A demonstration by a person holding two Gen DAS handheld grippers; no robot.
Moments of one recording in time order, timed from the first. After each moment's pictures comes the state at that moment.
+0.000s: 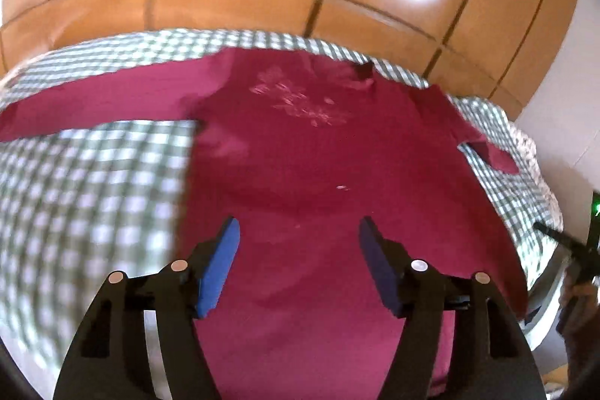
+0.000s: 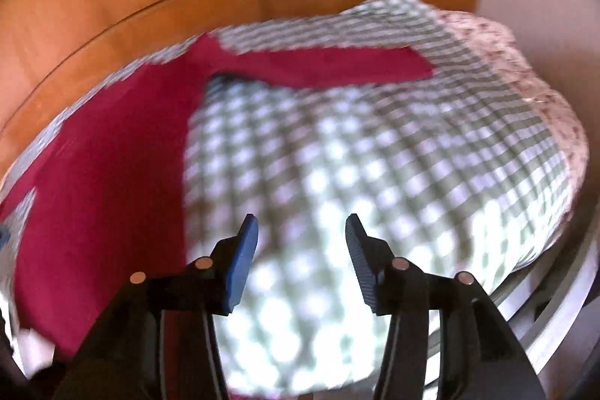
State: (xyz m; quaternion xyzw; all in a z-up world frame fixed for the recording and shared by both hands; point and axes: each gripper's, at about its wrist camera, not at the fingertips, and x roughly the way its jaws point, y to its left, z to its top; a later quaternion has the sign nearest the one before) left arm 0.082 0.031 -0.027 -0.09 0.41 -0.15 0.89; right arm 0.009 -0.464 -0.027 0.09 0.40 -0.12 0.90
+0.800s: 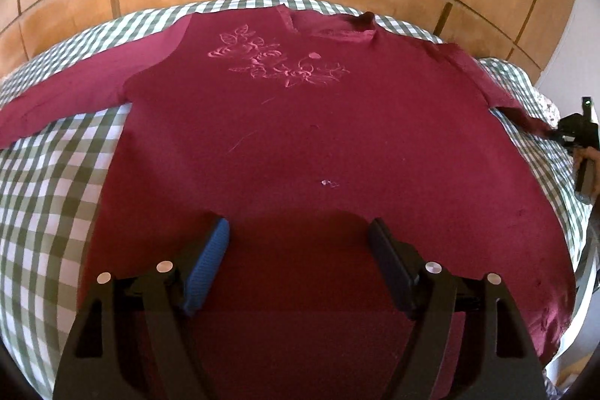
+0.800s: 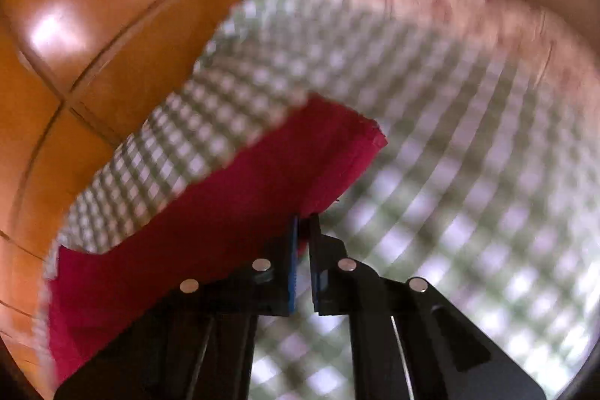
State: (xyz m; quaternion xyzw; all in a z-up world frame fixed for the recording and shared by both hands) left arm 0.109 -0.018 -0.081 -0.03 0.44 -0.13 0.89; right arm 0.152 -0.651 -0.028 0.24 0.34 -0.28 0.86
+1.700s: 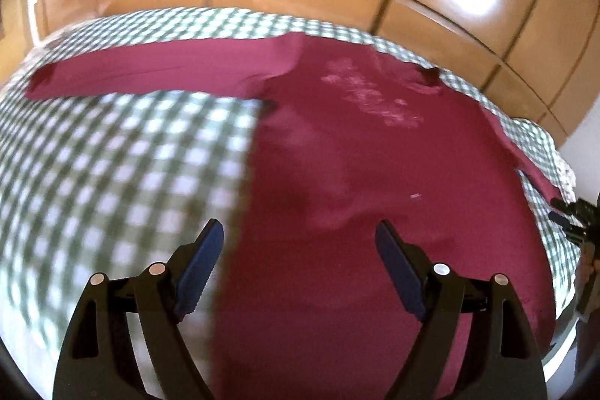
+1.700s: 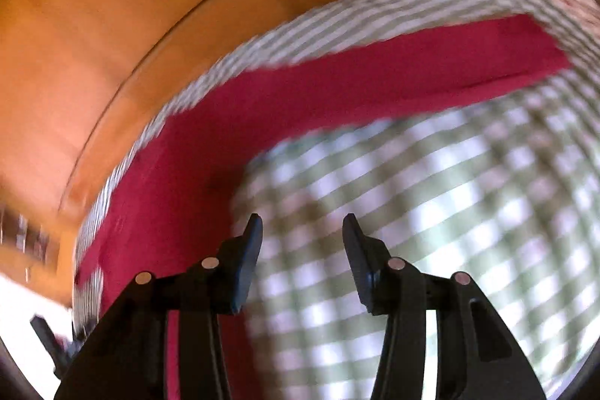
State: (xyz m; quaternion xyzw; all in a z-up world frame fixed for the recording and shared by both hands) left arm 0.074 0.078 -0.051 -0.11 0.43 -0.03 0.89; right arm 0.105 -0.441 -0.043 0.22 0.45 0.07 0.87
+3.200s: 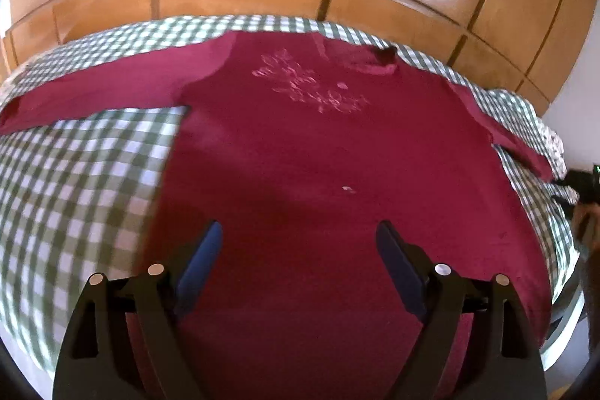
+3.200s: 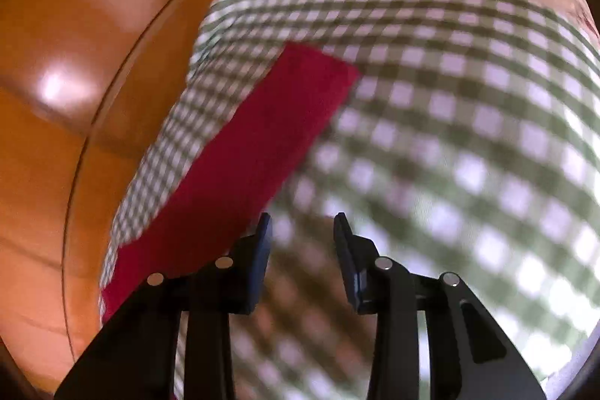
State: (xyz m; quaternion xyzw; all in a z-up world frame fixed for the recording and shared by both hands) left arm 0.091 0.007 -0.052 -0.07 0.43 -0.09 0.90; right arm 0.102 -0.662 -0.070 0.45 0.34 -0.20 0.80
